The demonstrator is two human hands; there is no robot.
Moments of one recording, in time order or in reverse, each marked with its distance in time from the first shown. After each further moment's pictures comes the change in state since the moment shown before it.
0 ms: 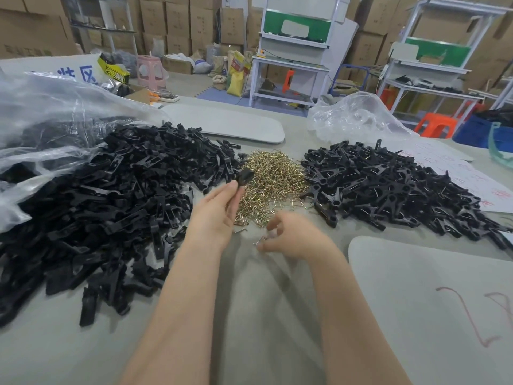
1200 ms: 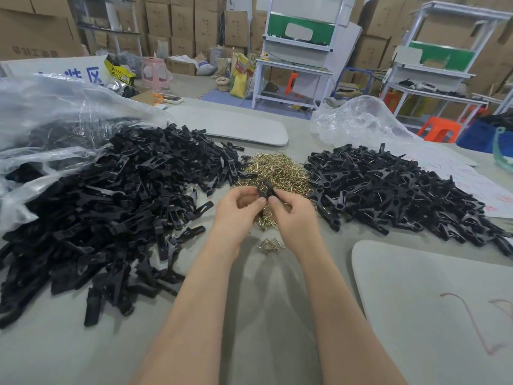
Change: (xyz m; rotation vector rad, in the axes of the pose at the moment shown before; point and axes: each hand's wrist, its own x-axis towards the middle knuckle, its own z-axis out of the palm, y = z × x) left_hand 0.005 -0.025 0.003 0.745 -0.086 0.278; right_hand 0.018 -0.008 0.017 0.545 0.511 -0.334
